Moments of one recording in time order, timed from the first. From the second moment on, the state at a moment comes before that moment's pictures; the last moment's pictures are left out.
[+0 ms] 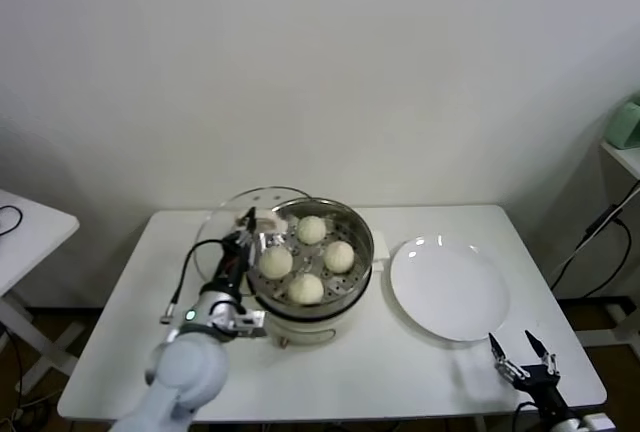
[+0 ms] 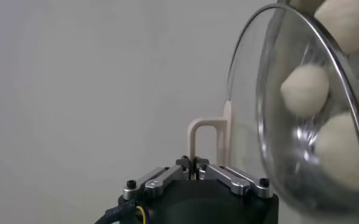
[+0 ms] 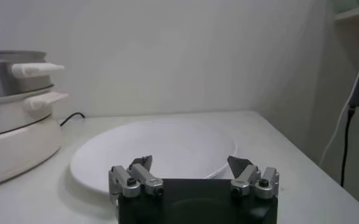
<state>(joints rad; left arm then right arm) 1.16 -1.18 -0.19 -2.02 1.20 0.34 0.14 -1.65 1.02 0.64 1.59 0.63 0.29 -0.19</state>
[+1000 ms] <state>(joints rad) 1.09 -1.37 -0.04 -1.86 1.37 0.37 0.14 -1.64 1.01 0.62 1.58 0.62 0.29 -0.20</state>
